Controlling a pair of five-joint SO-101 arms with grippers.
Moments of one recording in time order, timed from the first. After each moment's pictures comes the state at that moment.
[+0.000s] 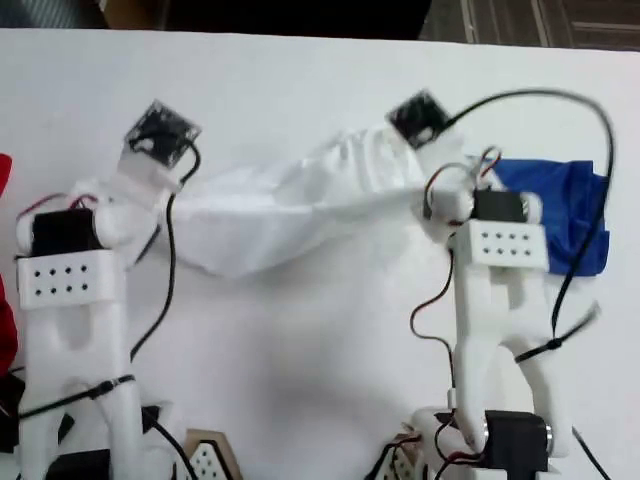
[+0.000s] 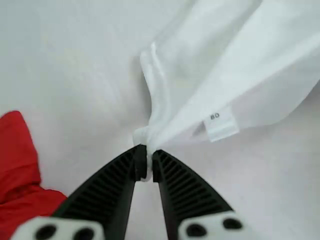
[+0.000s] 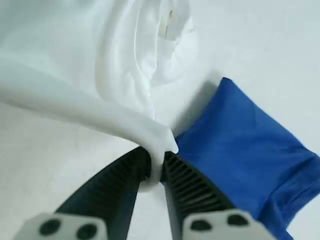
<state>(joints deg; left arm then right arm) -14.7 -31.6 19.9 79.3 -36.5 -1.1 -17.6 19.3 64.1 38.4</state>
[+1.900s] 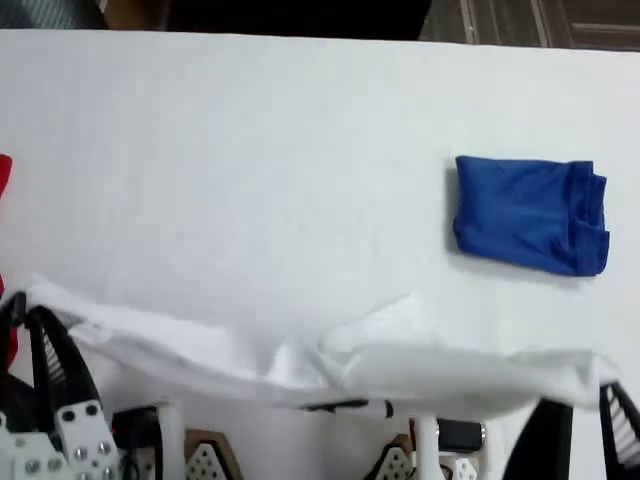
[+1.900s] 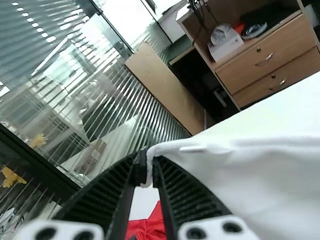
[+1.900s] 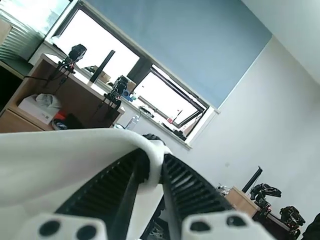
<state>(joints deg) -18.8 -75.7 -10.3 100.1 -36.5 -0.2 -82.8 -14.4 87.4 38.4</state>
